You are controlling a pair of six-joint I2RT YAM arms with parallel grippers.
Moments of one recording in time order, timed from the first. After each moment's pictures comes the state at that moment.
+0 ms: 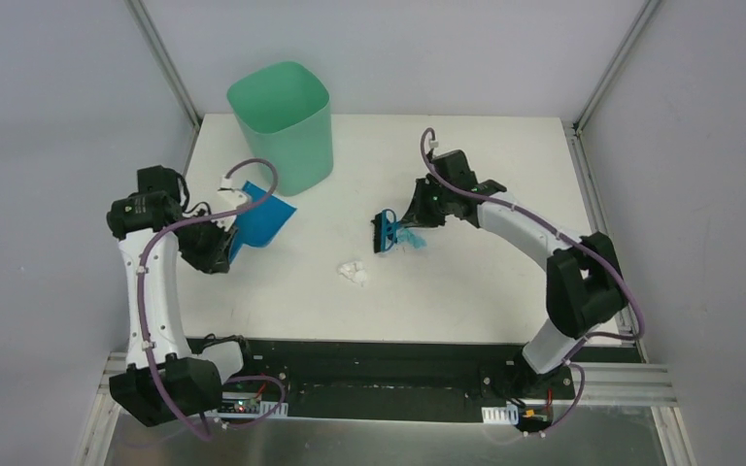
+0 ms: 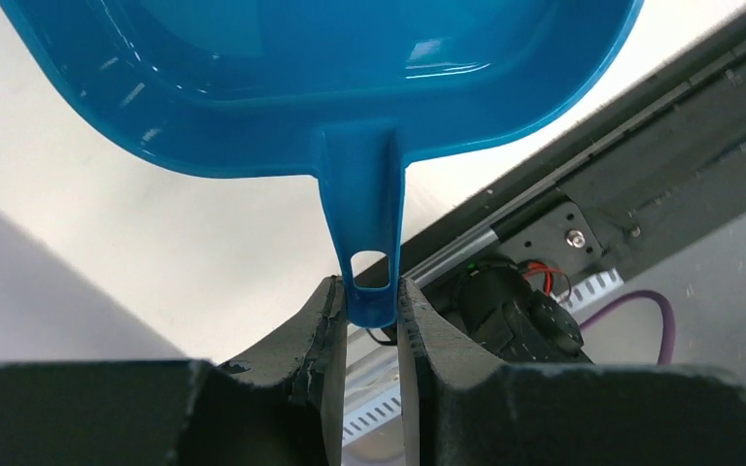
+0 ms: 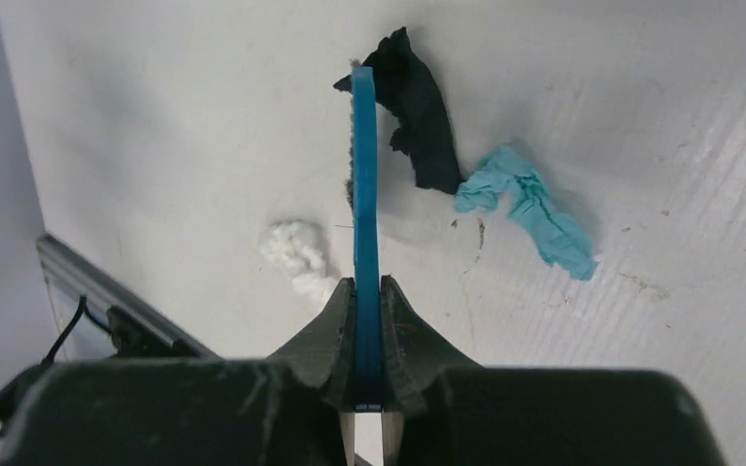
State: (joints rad) left arm 0.32 1.10 1.31 -1.50 0.40 0.81; right arm 0.54 1.68 1.21 -0.41 -0.24 0.62
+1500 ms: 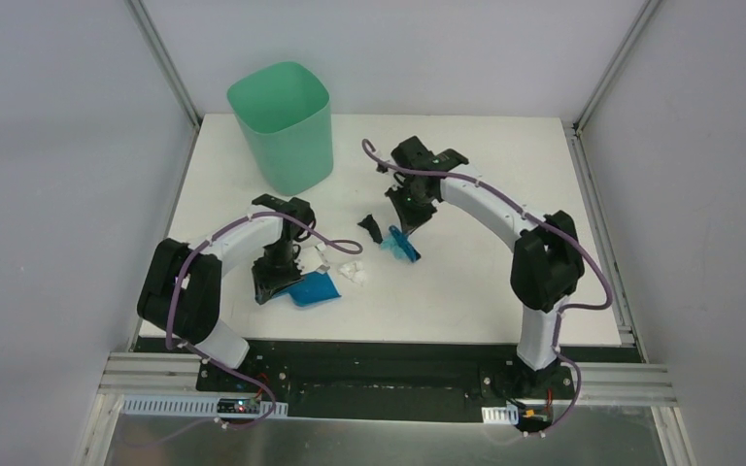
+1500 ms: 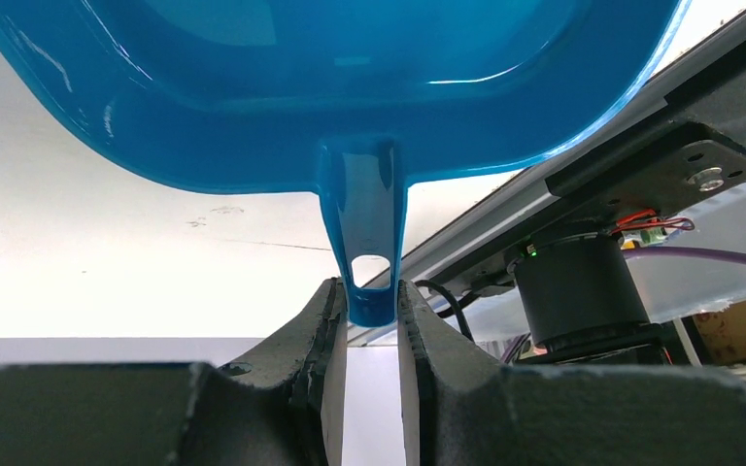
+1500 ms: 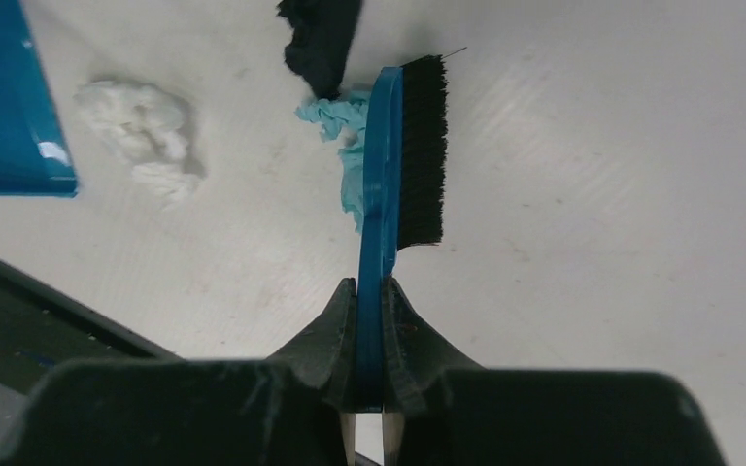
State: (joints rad) left arm -0.41 1.55 0.99 -1.29 -0.04 0.65; right arm 0.63 1.90 1.66 -0.99 -0.09 0.03
